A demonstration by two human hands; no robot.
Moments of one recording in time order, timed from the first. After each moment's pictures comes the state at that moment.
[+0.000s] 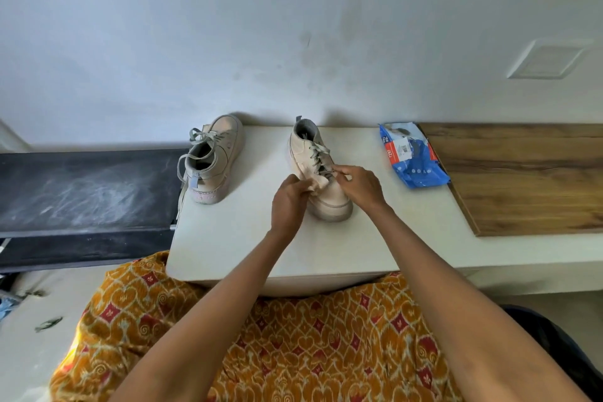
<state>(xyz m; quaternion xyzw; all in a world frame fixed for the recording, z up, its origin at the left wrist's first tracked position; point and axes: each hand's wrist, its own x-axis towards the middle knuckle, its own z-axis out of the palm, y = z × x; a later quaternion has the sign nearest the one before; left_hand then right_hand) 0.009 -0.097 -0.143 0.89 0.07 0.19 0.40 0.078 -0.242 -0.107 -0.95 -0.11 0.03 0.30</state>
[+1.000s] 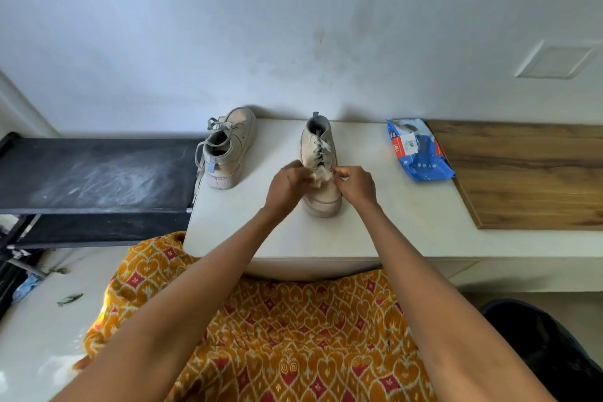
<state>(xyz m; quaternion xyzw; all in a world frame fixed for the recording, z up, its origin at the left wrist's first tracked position) -0.011 -0.070 -0.116 0.93 0.00 0.15 0.34 0.045 -0.221 -0.112 -0.94 -0.07 0.04 0.33</state>
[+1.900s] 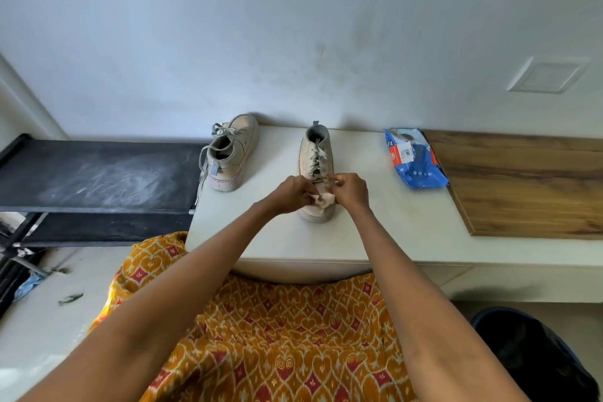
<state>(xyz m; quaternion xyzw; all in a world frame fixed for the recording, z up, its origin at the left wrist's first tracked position) -0.009 -0.067 -0.101 0.94 -0.06 -0.04 0.34 0.039 -0.218 -0.107 -0.93 -0.05 0.06 0.37</state>
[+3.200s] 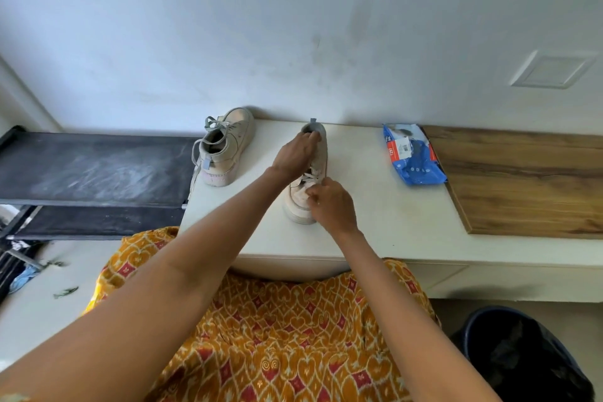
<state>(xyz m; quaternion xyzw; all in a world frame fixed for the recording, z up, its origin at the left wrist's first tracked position) 0.054 -0.076 -0.085 0.98 -0.06 0.10 0.16 -0.013 -0.211 -0.109 -0.94 -0.23 -0.10 0.23</state>
